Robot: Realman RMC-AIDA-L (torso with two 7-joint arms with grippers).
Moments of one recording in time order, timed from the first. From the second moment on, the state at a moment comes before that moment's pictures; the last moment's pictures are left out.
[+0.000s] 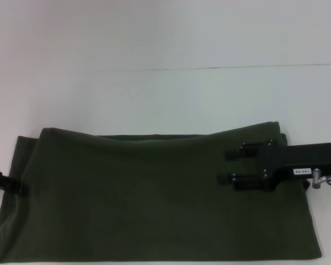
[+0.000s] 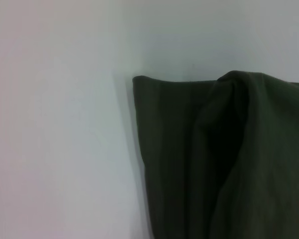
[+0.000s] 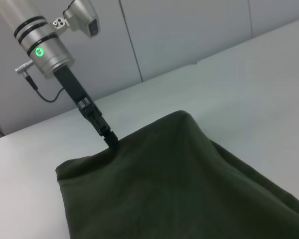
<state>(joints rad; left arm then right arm) -0.65 -1.94 0.58 0.83 2.78 1.54 -2.45 0.59 2.06 -0.73 -0.66 -2.10 -1.55 1.45</state>
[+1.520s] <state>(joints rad) -0.66 -1.95 0.58 0.80 2.78 1.52 -2.45 0.59 2.06 -0.73 -0.65 -2.12 -1.54 1.45</state>
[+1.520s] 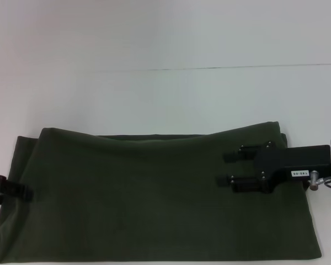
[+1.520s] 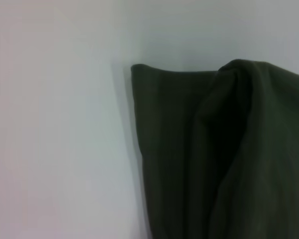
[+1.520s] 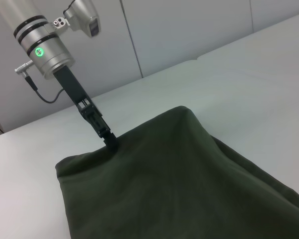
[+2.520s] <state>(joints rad) -0.67 -1.94 0.57 0.78 2.77 1.53 -2.46 0.59 2.06 -0.73 -0.65 -2.12 -1.54 1.45</state>
